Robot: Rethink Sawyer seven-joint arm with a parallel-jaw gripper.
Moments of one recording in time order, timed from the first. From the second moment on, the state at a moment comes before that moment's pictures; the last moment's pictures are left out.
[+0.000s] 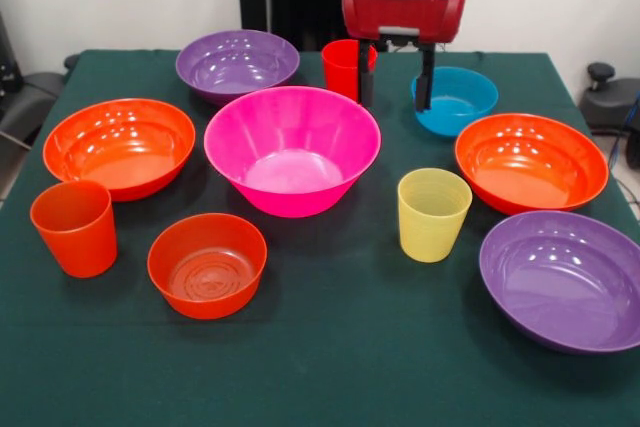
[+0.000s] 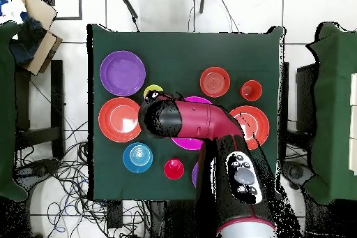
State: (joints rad) arm -0.28 -0.76 0.14 1.76 -0.09 0.39 1.93
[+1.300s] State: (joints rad) arm -0.24 -0.55 0.08 1.71 -0.09 0.26 1.93
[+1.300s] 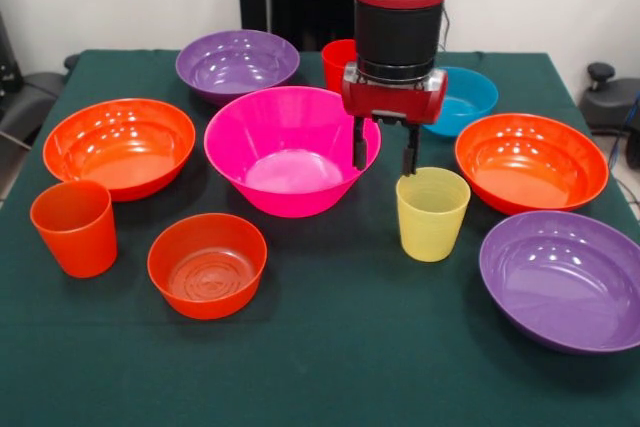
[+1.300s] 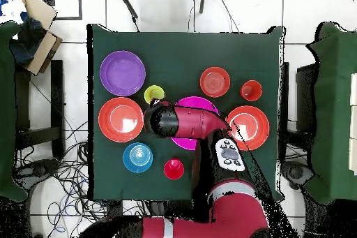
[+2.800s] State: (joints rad) arm -0.24 -0.61 0.06 1.72 -0.09 0.26 1.93
